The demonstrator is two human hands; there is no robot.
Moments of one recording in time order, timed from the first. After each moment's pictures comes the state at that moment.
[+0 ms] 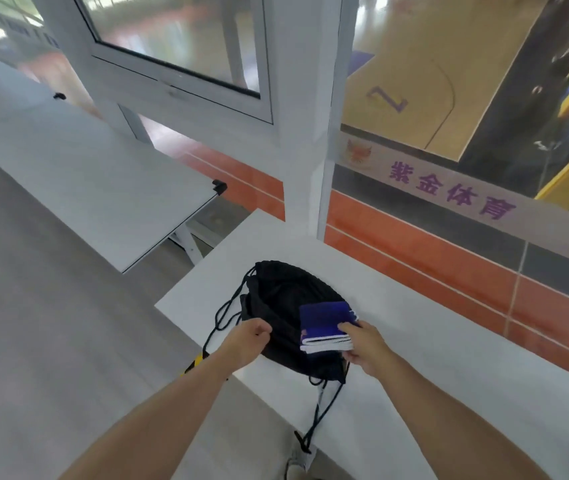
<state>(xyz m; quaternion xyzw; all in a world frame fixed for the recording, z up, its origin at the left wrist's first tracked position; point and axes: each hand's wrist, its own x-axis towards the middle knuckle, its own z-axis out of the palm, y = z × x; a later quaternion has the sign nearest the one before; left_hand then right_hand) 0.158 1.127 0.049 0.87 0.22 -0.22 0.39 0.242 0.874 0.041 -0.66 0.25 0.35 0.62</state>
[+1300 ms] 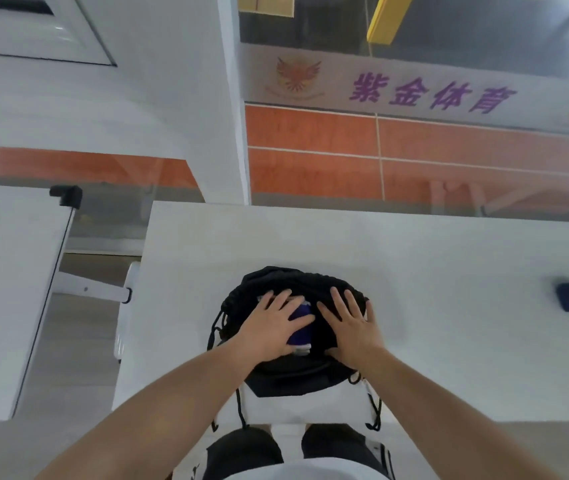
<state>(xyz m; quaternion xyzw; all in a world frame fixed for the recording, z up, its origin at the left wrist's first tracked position) 0.330 1.176 -0.061 0.84 -0.48 -0.25 -0.02 0.251 0.970 -0.046 -0.94 0.01 0.35 -0.01</state>
